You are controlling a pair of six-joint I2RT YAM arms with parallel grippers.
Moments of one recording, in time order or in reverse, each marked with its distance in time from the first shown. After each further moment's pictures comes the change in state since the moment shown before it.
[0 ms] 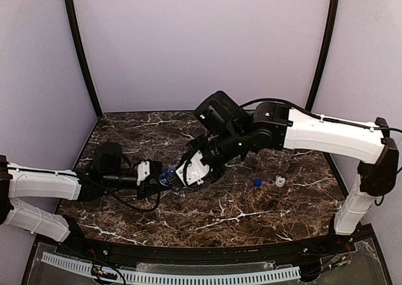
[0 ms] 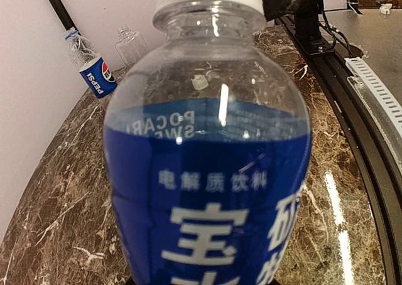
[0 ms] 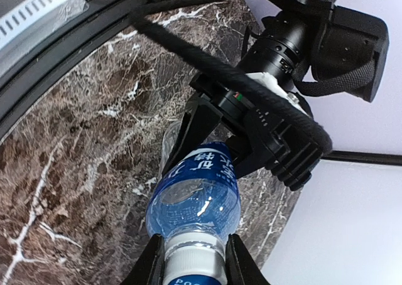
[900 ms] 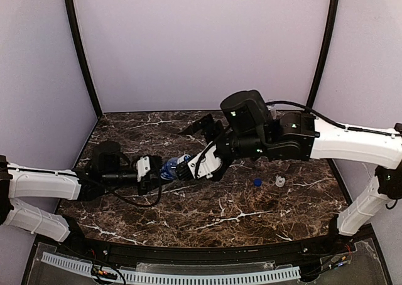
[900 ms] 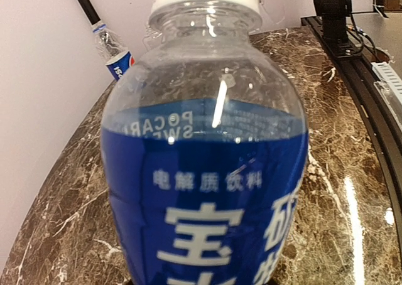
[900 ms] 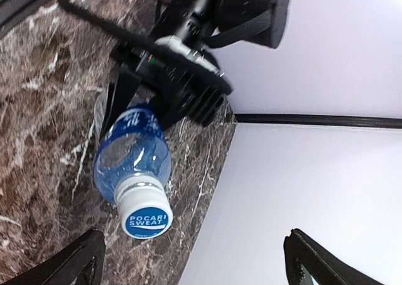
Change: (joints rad) left arm 0.009 0.000 0.000 0.041 -0.080 -0.016; right arm 0.019 -0.182 -0.243 0.332 0.241 -0.167
